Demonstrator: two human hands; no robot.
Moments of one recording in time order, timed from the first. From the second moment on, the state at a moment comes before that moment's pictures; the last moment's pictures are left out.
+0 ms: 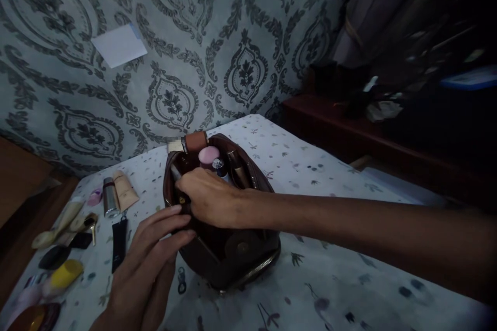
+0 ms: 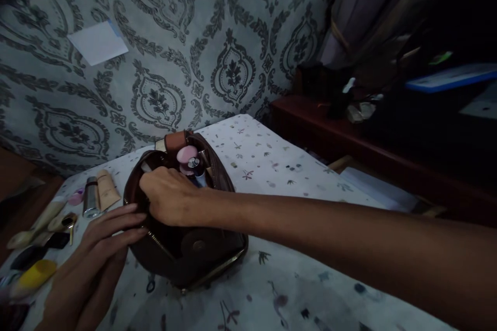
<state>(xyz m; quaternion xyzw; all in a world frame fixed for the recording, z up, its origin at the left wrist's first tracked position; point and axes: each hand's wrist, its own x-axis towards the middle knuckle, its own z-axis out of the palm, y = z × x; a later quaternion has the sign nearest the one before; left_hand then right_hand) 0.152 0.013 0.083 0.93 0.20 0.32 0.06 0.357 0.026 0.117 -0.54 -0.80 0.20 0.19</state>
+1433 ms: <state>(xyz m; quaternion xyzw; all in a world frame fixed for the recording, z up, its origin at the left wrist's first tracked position) 0.154 -0.006 0.072 0.92 0.19 0.35 -0.01 0.392 0.039 0.138 -0.65 -0.69 0.12 0.28</state>
